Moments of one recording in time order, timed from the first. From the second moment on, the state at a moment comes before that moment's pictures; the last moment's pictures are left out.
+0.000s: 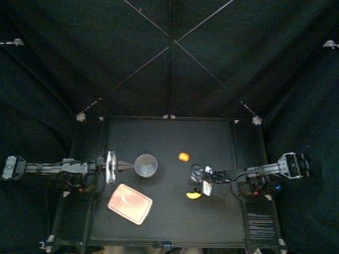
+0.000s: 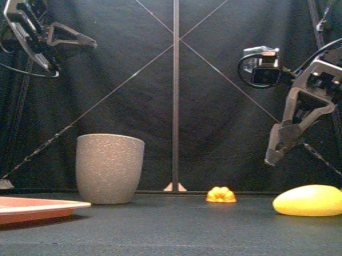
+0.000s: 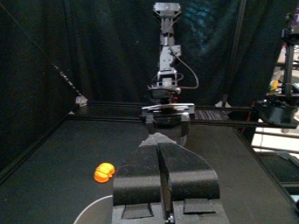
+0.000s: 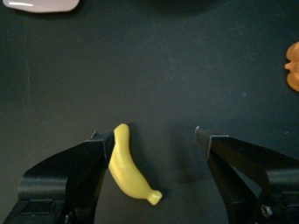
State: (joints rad) left arm 0.09 -0.92 1.23 -0.01 -0.40 0.00; right arm 0.04 -0.33 1.04 0.19 0.06 0.11
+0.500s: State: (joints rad) left arm 0.11 -0.91 1.23 -0.04 -0.41 0.00; right arm 0.16 -0.19 0.98 0.21 0.17 0.12
